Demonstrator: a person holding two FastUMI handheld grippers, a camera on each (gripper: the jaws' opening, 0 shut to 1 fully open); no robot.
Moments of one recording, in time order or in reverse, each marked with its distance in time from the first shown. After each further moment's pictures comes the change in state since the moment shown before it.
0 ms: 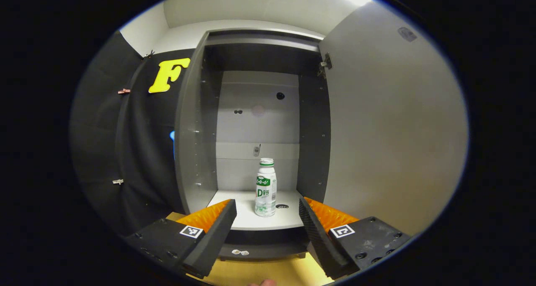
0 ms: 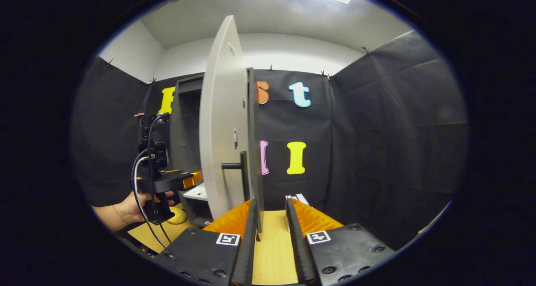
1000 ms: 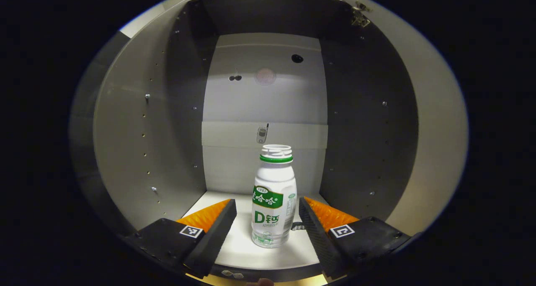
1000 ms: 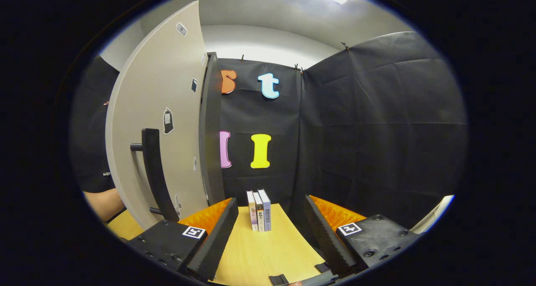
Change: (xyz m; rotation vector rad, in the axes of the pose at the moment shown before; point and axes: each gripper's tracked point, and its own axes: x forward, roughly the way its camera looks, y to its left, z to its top) left arm 0.190 0.024 -0.049 -0.007 0.073 0.101; right arm 0.044 -0.084 -0.024 -0.076 0.026 -0.182
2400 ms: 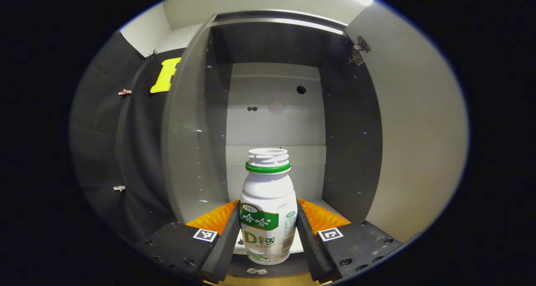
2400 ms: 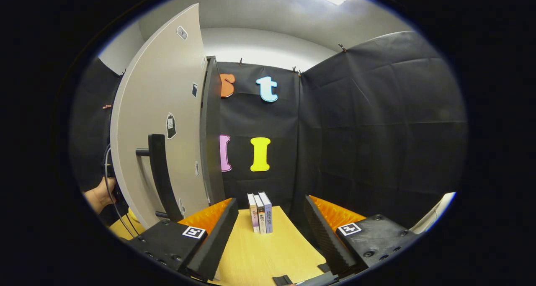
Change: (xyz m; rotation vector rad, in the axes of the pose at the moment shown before) left arm -0.132 0.067 0.037 0.034 -0.123 -0.015; right arm -0.008 0.011 0.006 0.025 -0.018 -0.004
